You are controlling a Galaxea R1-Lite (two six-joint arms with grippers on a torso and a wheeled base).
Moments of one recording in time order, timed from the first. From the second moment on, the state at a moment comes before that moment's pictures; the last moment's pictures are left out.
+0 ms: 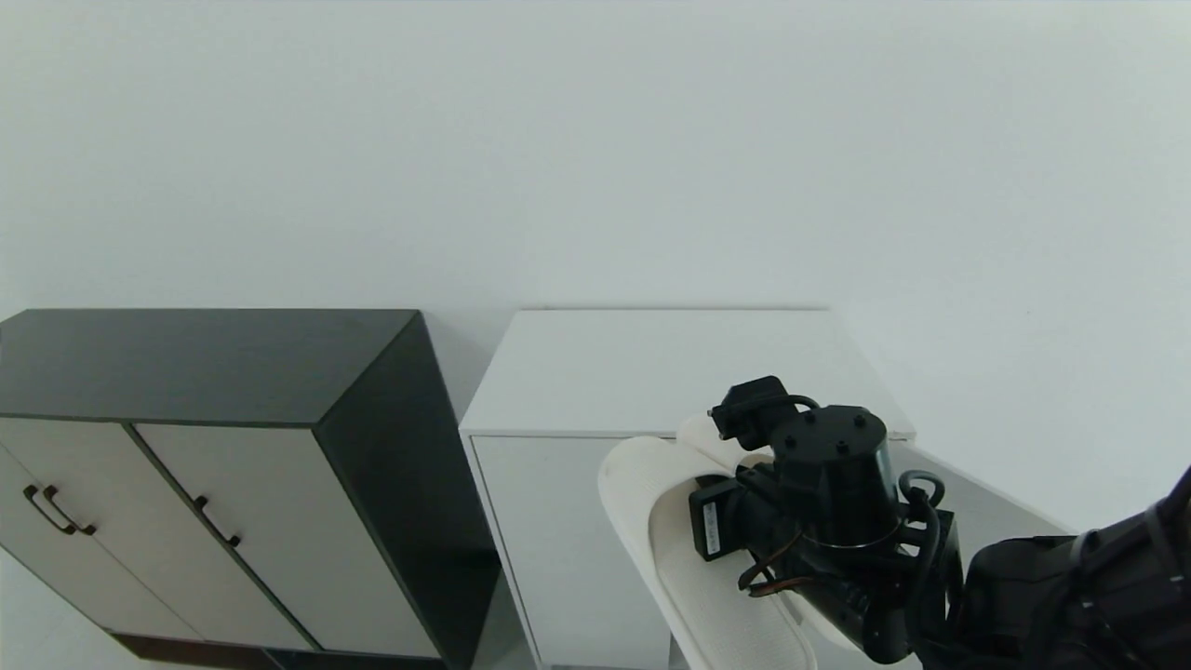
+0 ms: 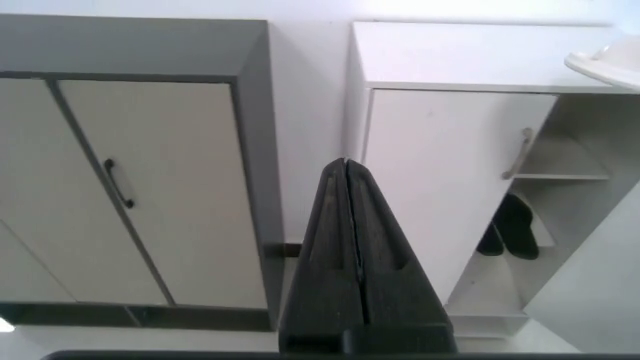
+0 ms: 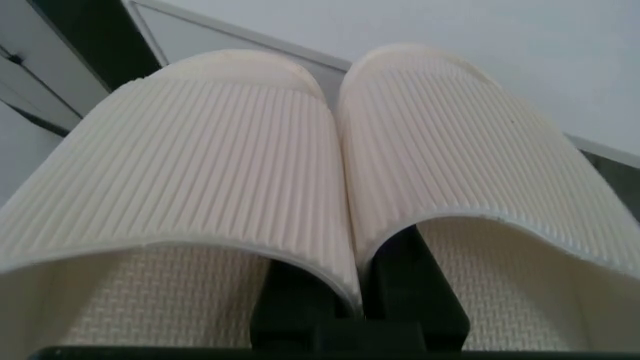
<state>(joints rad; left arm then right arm) 0.00 0.00 0.00 0.00 0.03 -0.02 0.89 1.87 -0.79 -0.75 -0.46 0.17</state>
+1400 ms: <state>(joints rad) 0.00 0.00 0.00 0.00 0.03 -0.02 0.89 1.87 -0.73 -0.82 -0.46 0.14</state>
